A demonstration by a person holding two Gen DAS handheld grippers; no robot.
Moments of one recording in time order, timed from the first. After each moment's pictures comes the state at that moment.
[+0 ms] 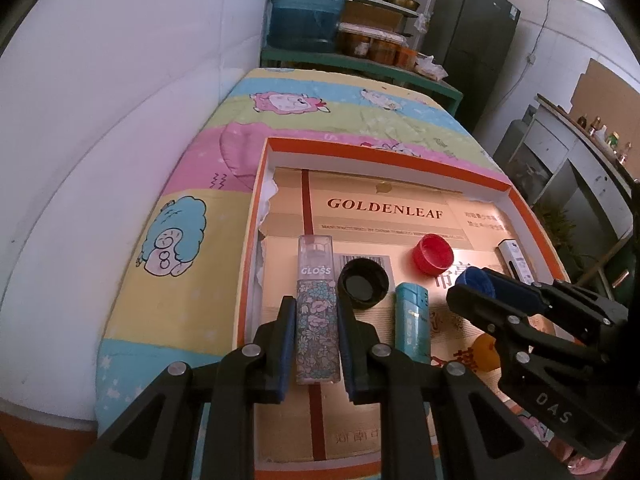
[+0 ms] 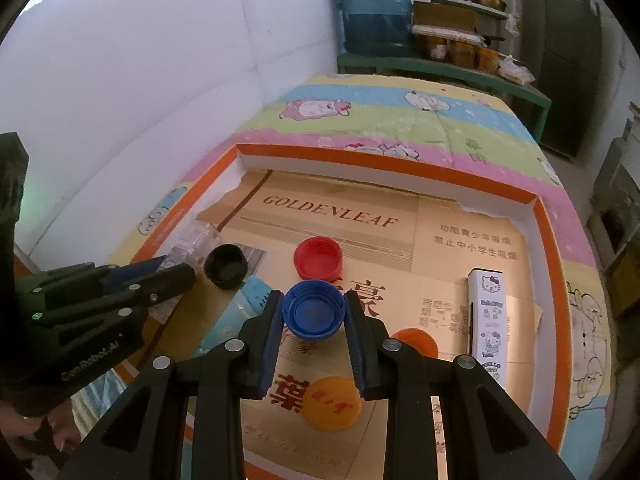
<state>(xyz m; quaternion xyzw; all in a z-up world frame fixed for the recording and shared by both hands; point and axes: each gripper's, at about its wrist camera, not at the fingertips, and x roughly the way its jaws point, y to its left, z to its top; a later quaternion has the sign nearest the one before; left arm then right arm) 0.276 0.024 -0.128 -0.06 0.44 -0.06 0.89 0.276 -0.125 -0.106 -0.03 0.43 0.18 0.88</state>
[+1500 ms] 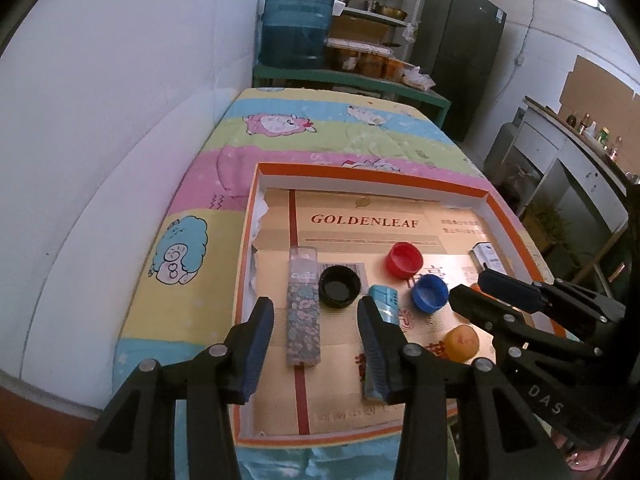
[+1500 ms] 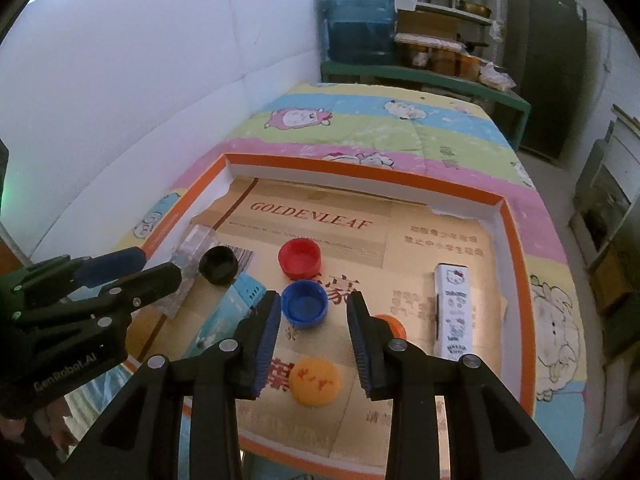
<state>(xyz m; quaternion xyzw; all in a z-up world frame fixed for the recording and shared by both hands) 0.254 0.018 -0.103 -0.05 0.42 -0.07 0.90 0.254 -0.137 -0.085 -0.03 0.42 0.15 0.90</state>
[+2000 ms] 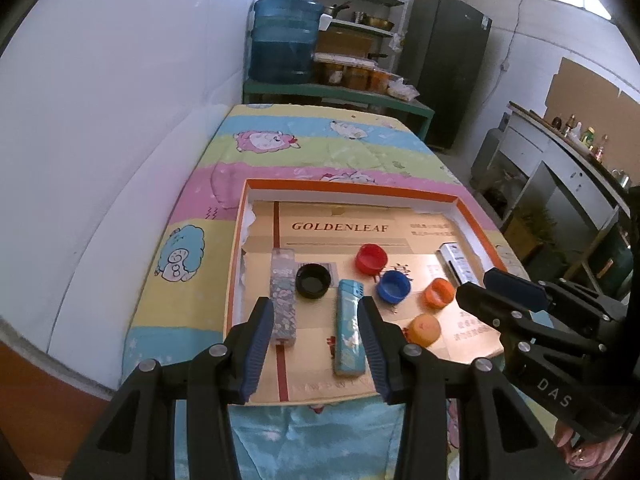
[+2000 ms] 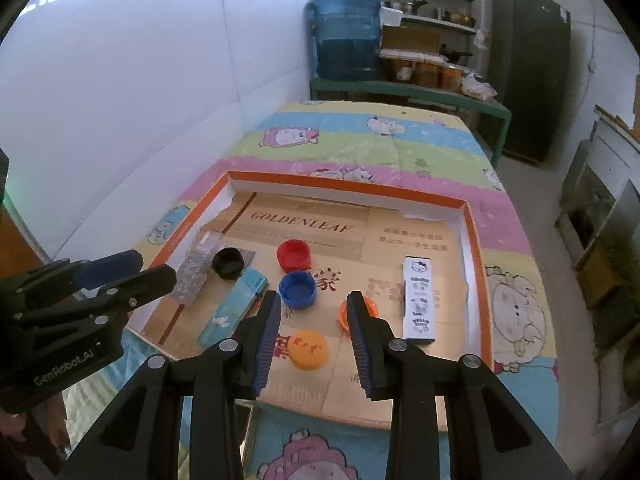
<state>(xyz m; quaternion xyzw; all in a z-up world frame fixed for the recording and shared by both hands) 0.220 0.012 -0.076 -0.04 0.40 -0.09 0.91 0.213 -0.151 -0.051 -0.02 0.40 0.13 0.91</state>
